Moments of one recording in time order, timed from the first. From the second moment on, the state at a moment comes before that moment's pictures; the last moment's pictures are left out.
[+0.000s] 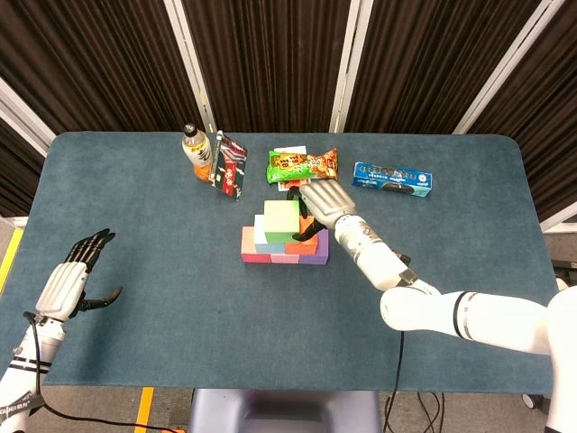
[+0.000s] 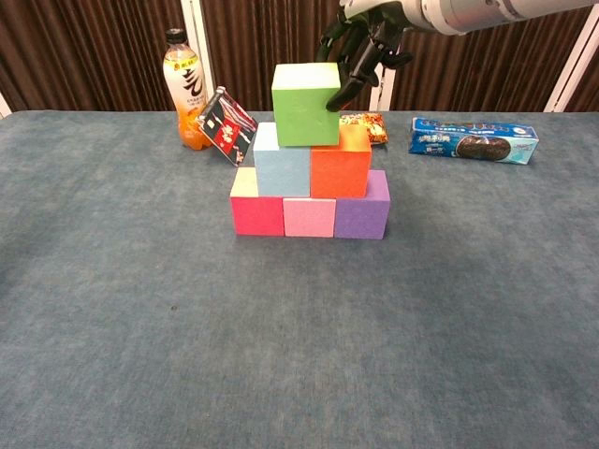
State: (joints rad) left arm -0.35 -1.18 -0.09 -1.53 1.45 1.25 -0.31; right arm 1.30 -1.22 0.18 -1.63 -0.42 0.71 -0.33
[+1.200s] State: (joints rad) left arm -0.35 -1.18 -0.09 -1.51 1.44 1.23 -0.33; right arm 1.30 -1.23 0.16 -1.63 -0.41 0.73 -0.34
